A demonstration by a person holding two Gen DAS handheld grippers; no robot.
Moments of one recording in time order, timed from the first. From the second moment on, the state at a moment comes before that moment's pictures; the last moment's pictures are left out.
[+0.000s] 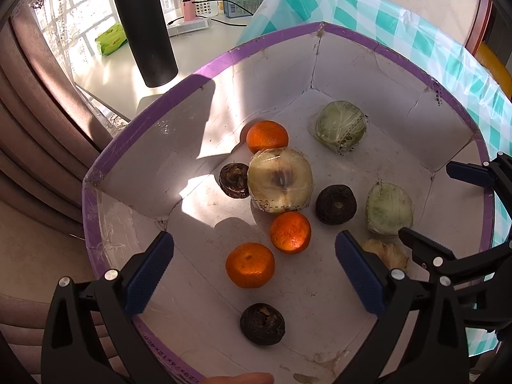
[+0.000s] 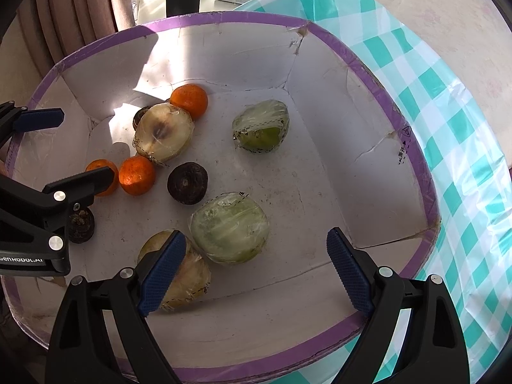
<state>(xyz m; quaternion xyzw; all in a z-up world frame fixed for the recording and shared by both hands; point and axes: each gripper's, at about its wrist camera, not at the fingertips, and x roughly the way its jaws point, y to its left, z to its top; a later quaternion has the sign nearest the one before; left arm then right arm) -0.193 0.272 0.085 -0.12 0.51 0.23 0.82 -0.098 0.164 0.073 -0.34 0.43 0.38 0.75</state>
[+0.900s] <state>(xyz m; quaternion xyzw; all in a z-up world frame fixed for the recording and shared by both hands) -0.193 0.272 0.085 -0.12 0.50 0.23 0.82 -0.099 0.164 0.070 -0.34 0.43 0.38 0.75</state>
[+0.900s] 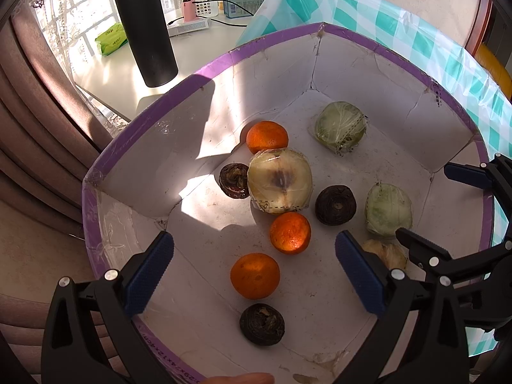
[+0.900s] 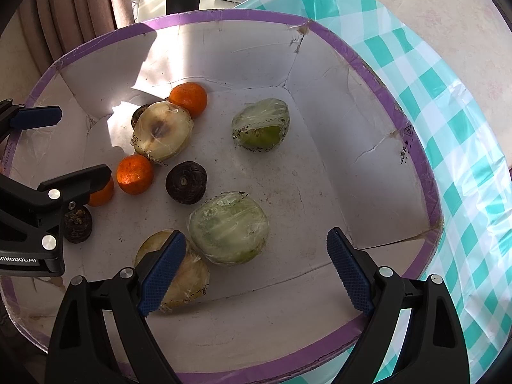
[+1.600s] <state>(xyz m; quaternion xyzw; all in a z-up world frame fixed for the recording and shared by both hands) -0.192 0.271 0.084 -0.11 0.51 0.22 0.82 -0.099 0.165 0.069 -0.34 0.43 0.38 0.75</state>
